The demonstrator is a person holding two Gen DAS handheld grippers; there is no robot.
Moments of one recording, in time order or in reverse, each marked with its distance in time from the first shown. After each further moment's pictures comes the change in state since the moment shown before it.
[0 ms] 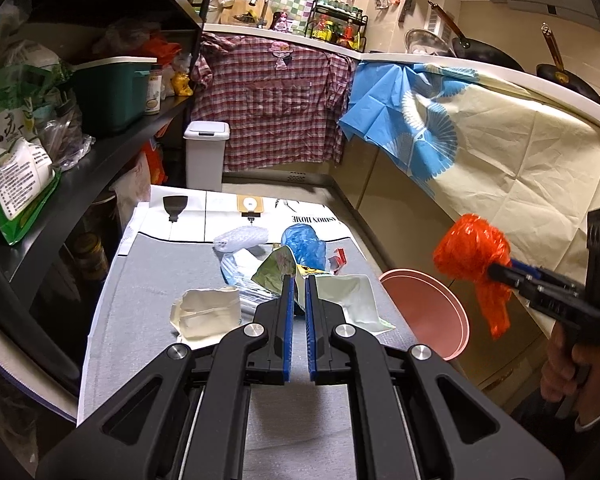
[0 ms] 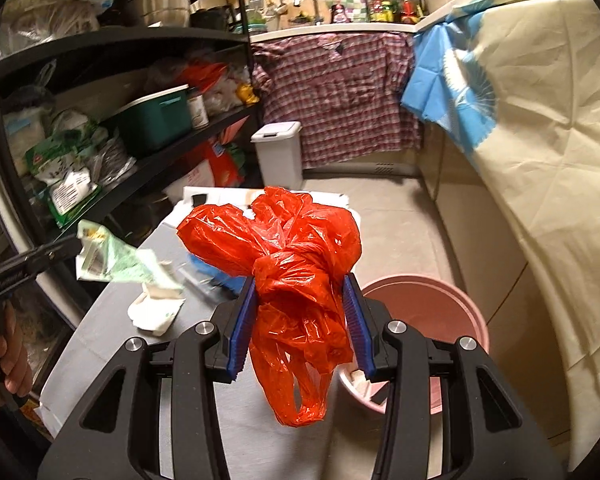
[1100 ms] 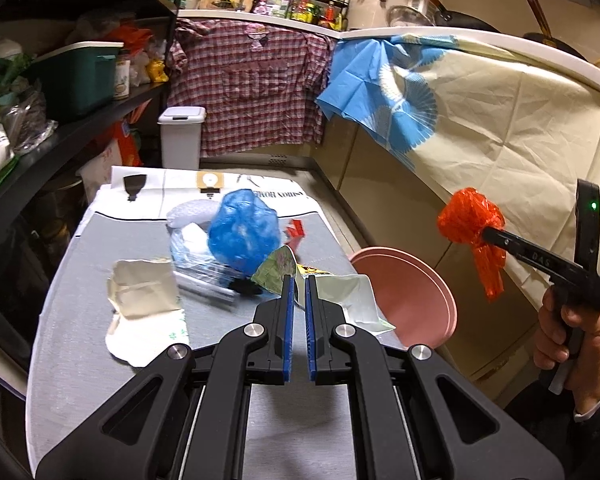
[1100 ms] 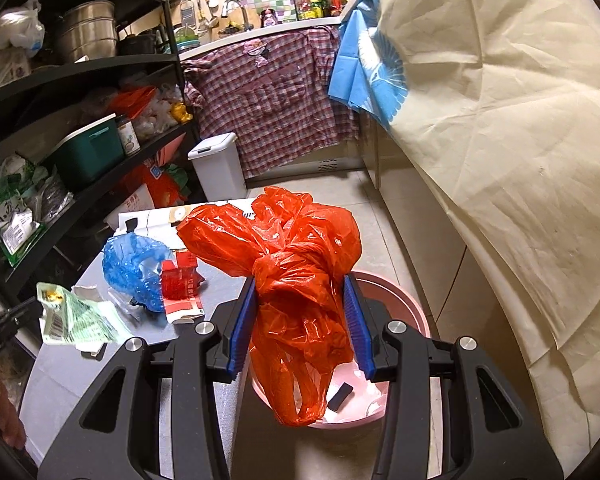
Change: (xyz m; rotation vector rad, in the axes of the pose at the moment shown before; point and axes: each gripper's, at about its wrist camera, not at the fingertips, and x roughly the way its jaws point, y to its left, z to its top) left arm 0.038 -0.063 -0.032 0.028 0.043 -0.031; right arm 0.012 -0.098 -0.020 0.150 -0.025 -0.119
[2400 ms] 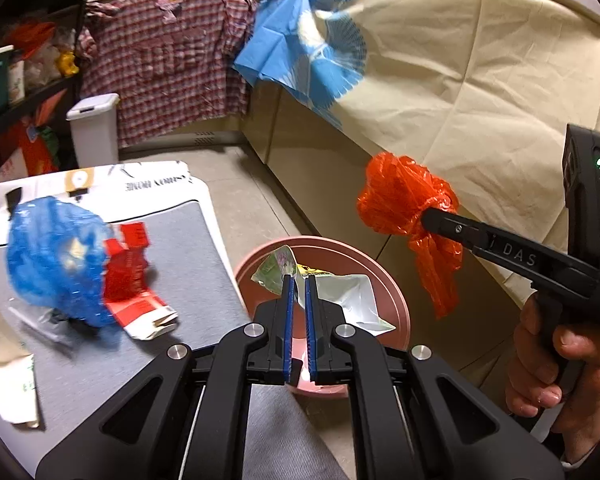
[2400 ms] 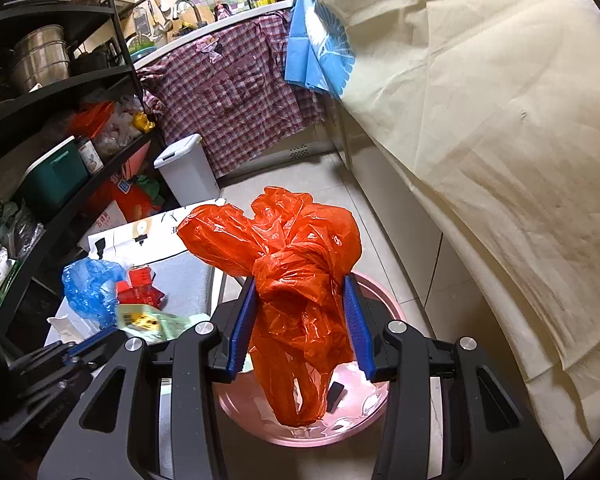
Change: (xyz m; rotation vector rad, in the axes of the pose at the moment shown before) left arm 0.128 -0.122 0.010 0.110 0.110 -0.168; right arm 0.044 -0.045 0.004 0.135 0.051 -0.052
